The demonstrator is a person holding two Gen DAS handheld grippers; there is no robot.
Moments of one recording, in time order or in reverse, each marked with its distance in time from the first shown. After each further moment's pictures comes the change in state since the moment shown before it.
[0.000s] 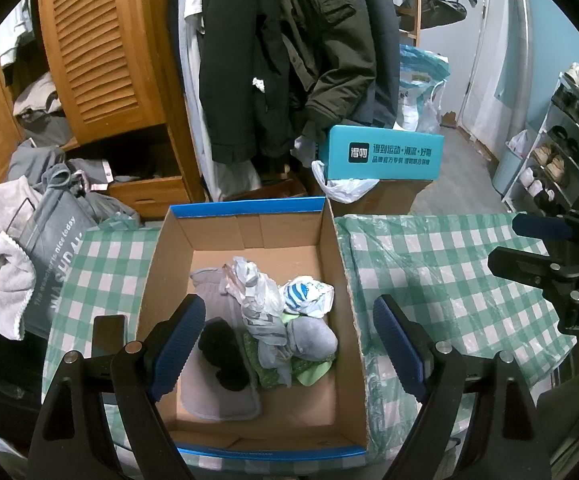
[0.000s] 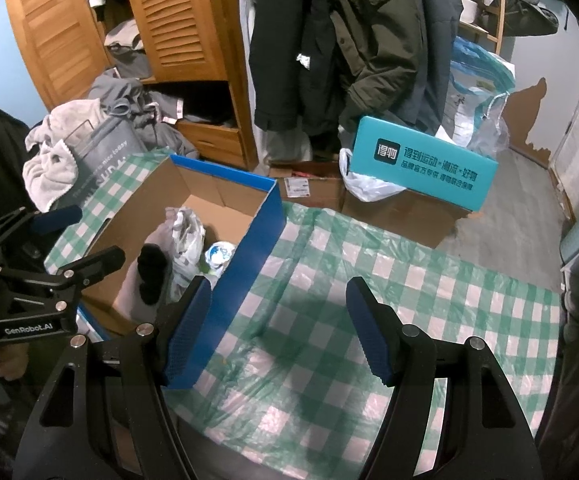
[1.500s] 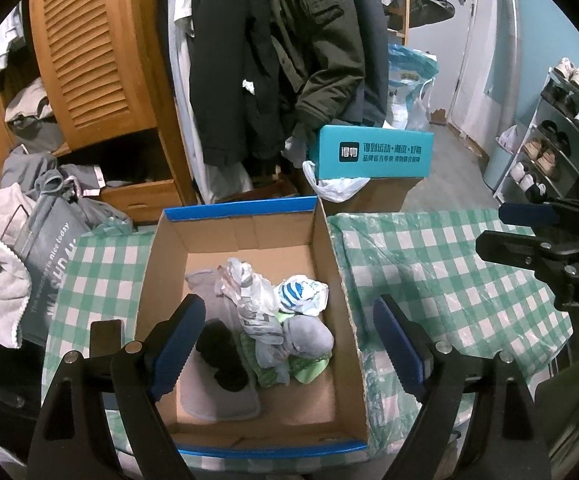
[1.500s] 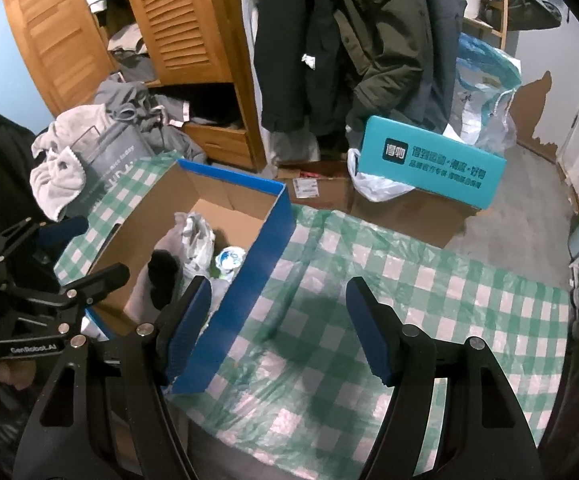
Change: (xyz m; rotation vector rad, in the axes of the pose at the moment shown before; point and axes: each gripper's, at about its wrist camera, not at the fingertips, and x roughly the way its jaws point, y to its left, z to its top) left arm -0.007 0.000 0.000 0.027 -0.001 -0.032; right arm 0.001 0.005 0.006 0.018 -0.002 0.028
